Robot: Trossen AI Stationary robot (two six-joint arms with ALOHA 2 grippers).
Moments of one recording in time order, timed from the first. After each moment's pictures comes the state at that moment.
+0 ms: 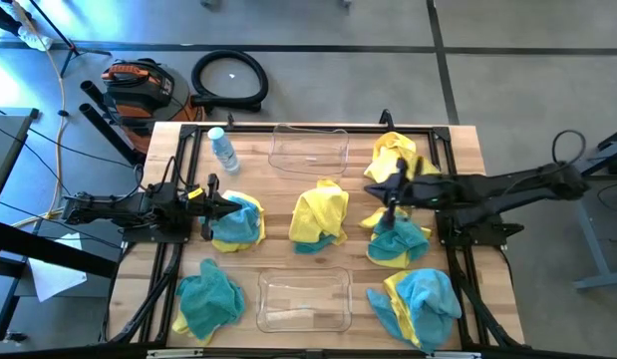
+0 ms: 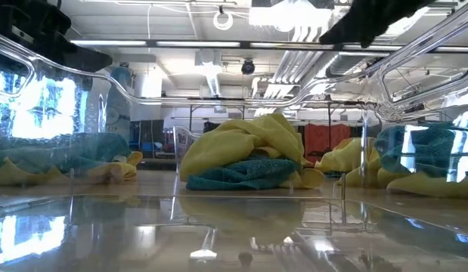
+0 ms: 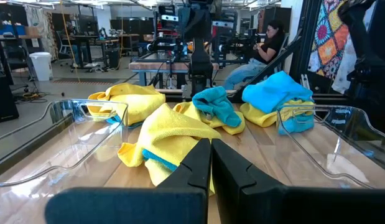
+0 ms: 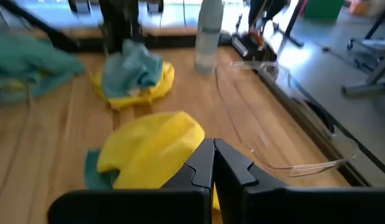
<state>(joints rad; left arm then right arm) -0.02 0.02 0.01 0.01 -0.05 0.00 0.12 0.92 0.71 -0.22 0.41 0.07</state>
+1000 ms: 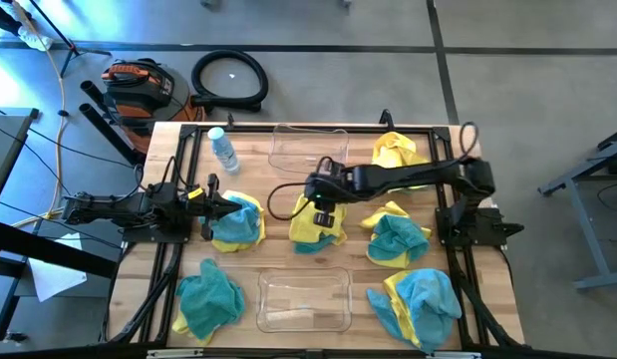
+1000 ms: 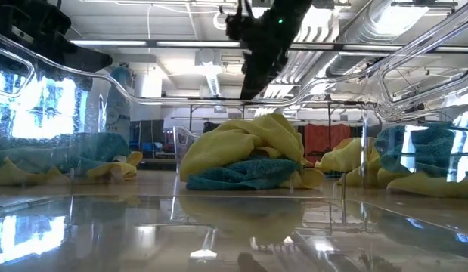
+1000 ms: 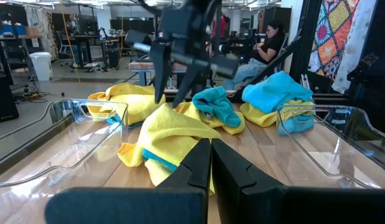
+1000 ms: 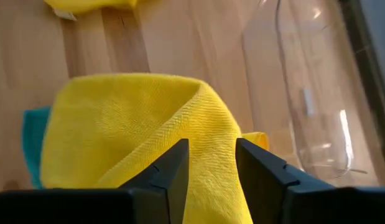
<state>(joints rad) -0.02 0.02 0.01 0.01 -0.05 0.00 0.00 1.85 1.53 -0.76 0.28 0.07</state>
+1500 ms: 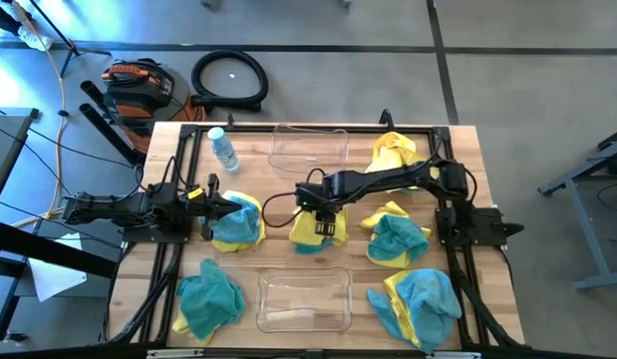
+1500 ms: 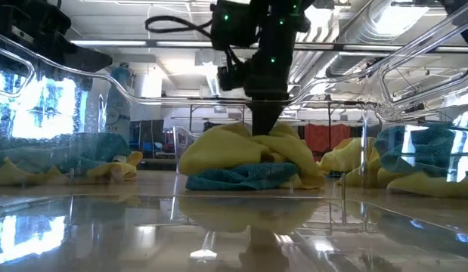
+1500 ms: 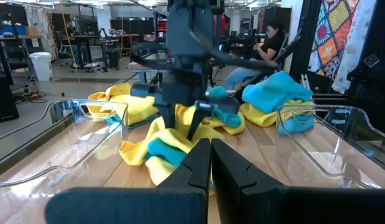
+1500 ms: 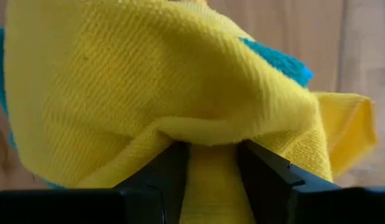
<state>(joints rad) -0.02 0.02 0.01 0.01 -0.05 0.00 -0.03 2.04 1.59 -0.89 0.11 0.07</state>
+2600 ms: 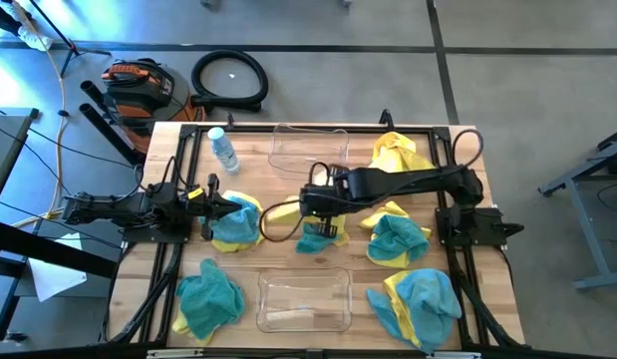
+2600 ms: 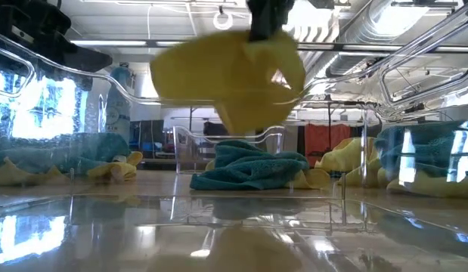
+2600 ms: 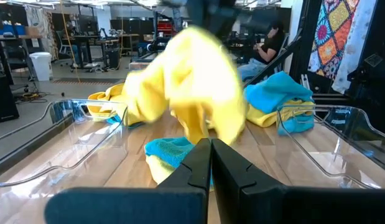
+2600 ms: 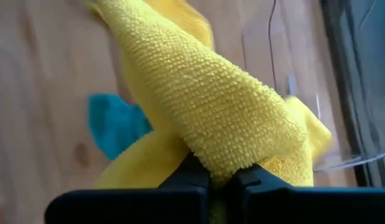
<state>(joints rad) -0.02 0.02 0.01 0.01 -0.05 0.00 0.14 1.95 2.02 -1.28 0.36 0.23</state>
